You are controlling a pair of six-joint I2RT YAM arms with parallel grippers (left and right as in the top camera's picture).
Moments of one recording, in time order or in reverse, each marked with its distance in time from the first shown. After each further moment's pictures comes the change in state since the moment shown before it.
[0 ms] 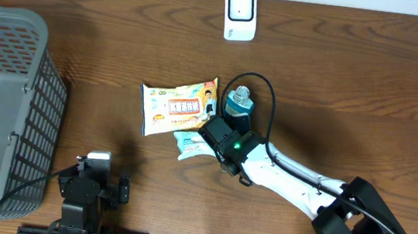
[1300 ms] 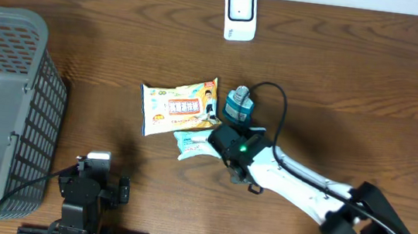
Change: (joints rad) left arm 0.000 0.000 0.000 0.000 0.000 0.000; right arm -0.019 -0.043 -0.049 -0.176 -0.071 0.200
